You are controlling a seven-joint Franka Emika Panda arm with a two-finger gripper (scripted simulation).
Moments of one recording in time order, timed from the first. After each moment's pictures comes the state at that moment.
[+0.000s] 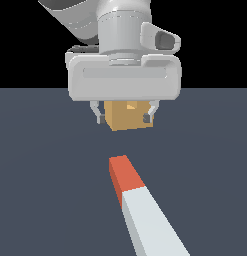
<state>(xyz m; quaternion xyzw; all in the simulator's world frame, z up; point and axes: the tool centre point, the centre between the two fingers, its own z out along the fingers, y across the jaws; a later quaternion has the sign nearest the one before) 0.004 -0.047 0.135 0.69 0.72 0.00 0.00</state>
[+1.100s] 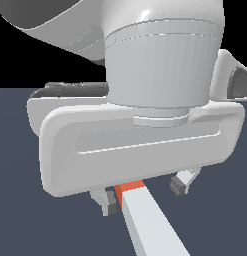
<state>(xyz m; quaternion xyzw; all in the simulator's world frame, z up) 0.029 -0.177 0.073 0.60 0.80 0.00 0.00</state>
